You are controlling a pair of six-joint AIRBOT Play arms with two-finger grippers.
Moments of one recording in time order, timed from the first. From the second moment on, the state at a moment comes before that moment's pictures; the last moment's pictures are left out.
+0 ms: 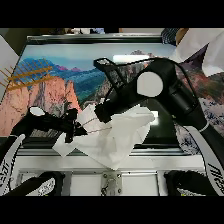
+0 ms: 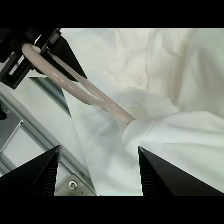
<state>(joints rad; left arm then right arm) 0.03 -1.22 0.68 0.70 -1.36 0.29 0.73 -1.37 1.75 -1.23 1.50 1.73</state>
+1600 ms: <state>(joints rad) 0.03 -1.22 0.68 0.70 -1.43 0.27 -0.39 -0.97 0.74 -0.42 1.59 0.36</state>
